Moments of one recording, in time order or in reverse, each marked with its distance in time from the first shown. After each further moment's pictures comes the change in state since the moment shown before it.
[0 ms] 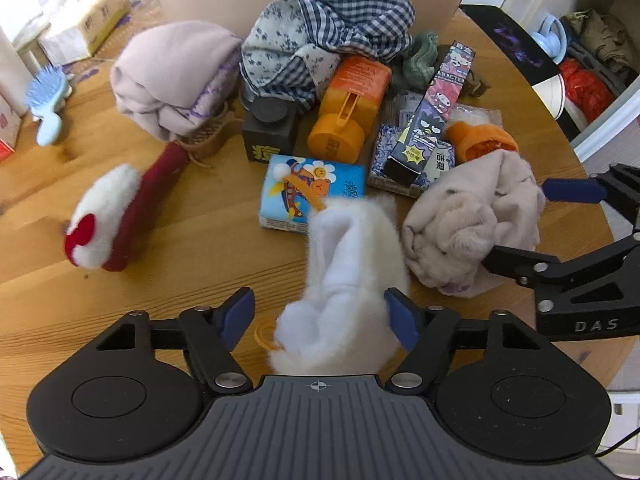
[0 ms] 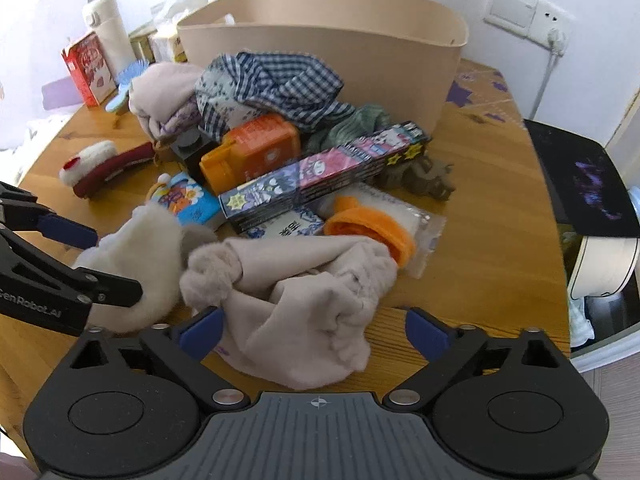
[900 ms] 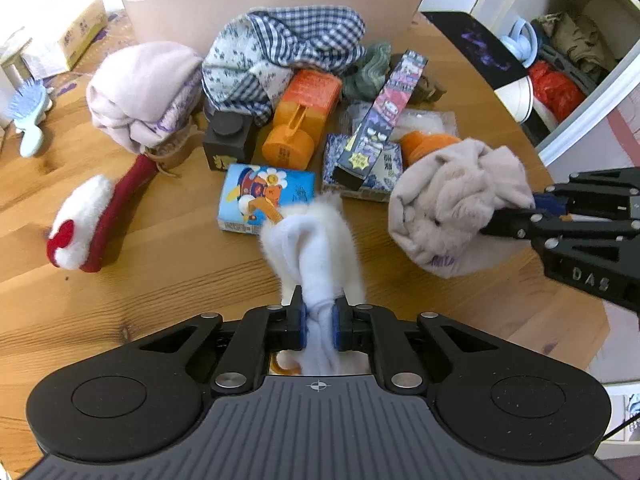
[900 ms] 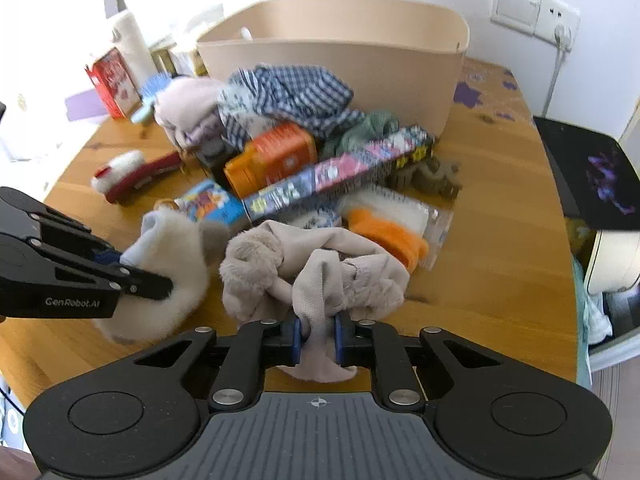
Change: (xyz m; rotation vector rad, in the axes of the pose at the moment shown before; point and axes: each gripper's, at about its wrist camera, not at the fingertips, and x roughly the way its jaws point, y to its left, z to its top) left arm -0.027 -0.020 -0.006 0.033 -0.033 -0.059; right arm -0.027 -0.009 -0.002 0.020 -0.025 0.092
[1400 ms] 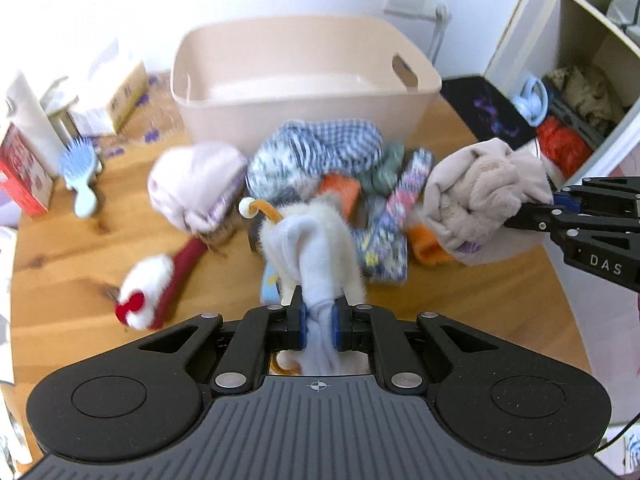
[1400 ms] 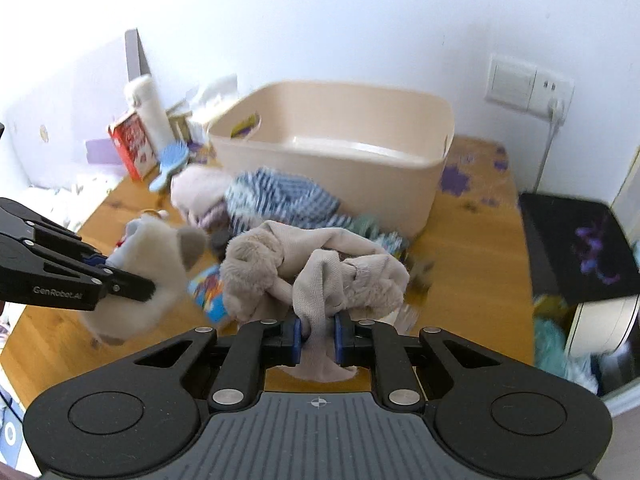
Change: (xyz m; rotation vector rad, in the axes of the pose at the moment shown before) left arm -0.066 0.001 0.039 -0.032 -0.147 0.061; right arm -0.051 -0.021 0.042 -0.052 -0.168 0.018
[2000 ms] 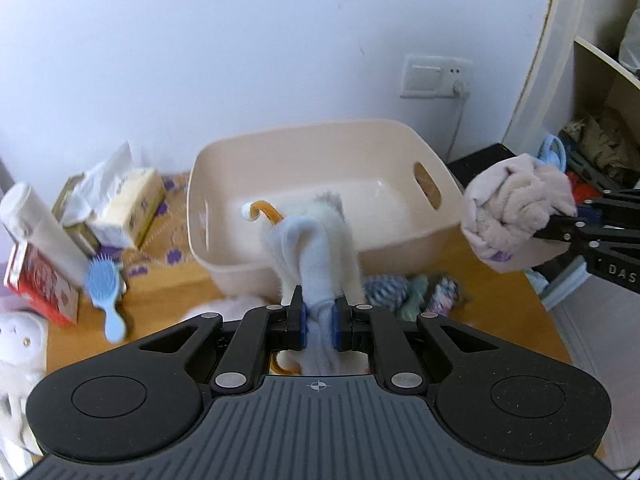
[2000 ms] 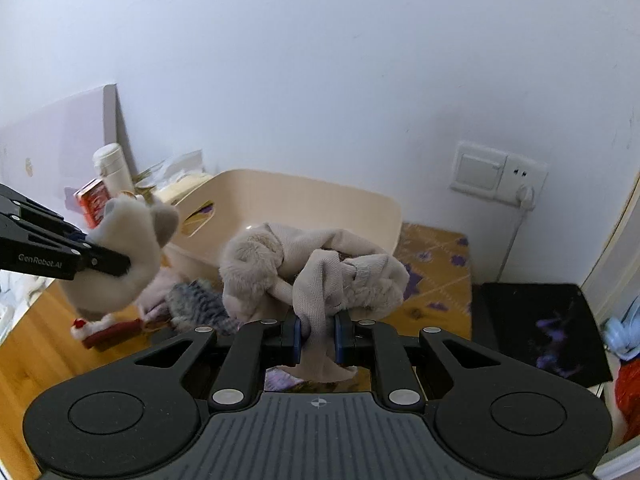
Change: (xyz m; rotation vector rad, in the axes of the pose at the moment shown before) left arm -0.005 -0.004 0.101 0.044 -0.162 0.078; right arm -0.009 -0.056 0.073 -0.051 -0.161 -0.058
